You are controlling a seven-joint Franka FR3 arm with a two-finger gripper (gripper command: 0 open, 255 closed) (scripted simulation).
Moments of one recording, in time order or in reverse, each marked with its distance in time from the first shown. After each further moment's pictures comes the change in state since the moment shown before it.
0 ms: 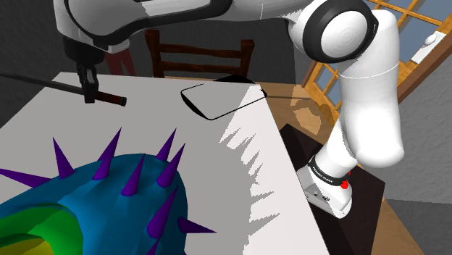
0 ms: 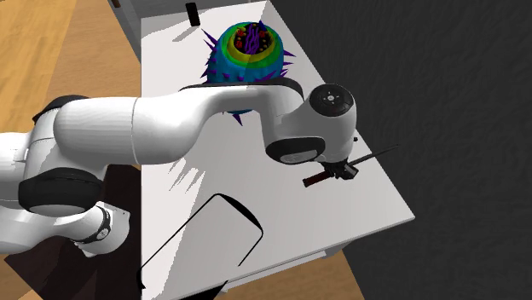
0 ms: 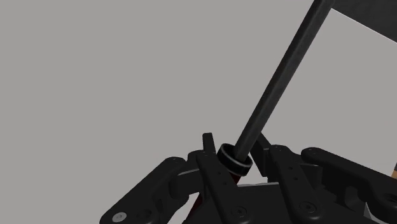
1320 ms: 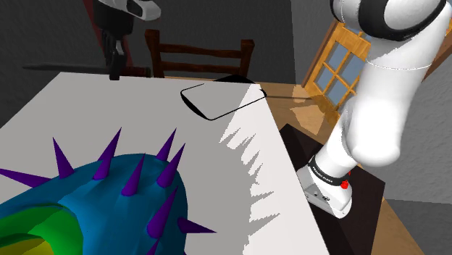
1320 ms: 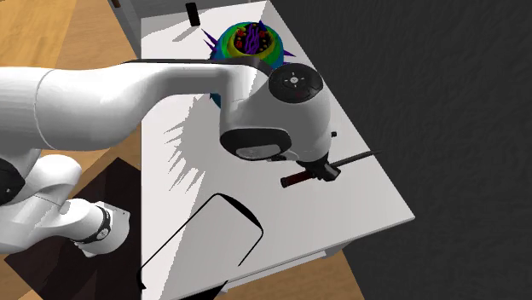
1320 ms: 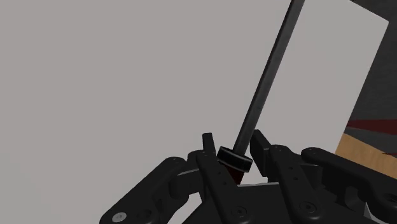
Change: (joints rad) arm -0.100 -0.292 0.017 -0.268 0.087 -0.024 -0.077
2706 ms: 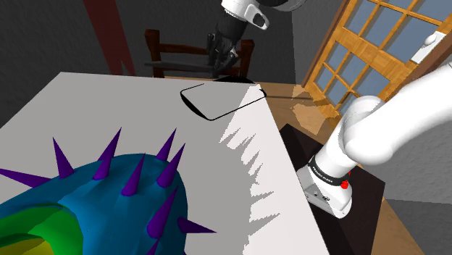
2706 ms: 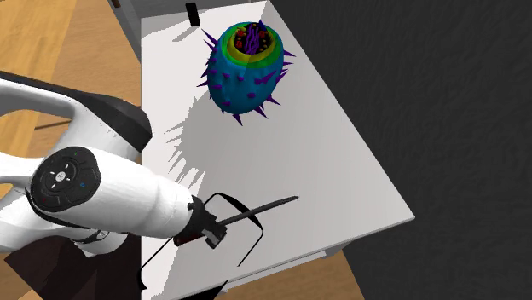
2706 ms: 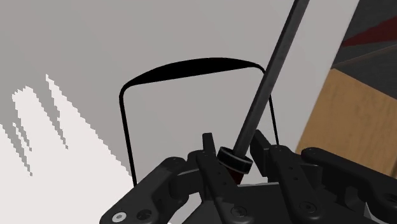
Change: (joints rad) arm -0.160 -0.728 -0.180 -0.834 0.236 0.053 -0.428
